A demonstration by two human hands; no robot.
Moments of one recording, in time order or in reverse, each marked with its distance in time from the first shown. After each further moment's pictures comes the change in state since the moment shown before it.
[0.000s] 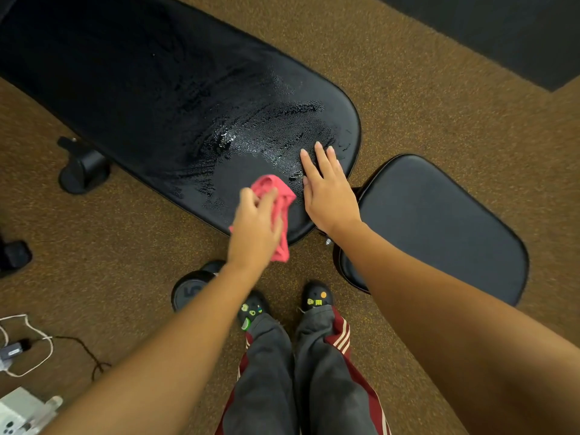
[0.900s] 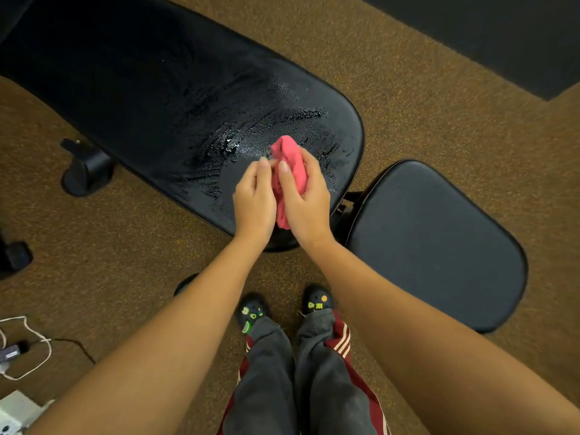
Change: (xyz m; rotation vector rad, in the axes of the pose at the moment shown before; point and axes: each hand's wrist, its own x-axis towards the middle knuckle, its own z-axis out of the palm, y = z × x) left_hand 0.036 0.032 -0.033 -0.763 0.135 -0.436; right_hand -0.011 -0.079 -0.021 0.906 0.283 0.297
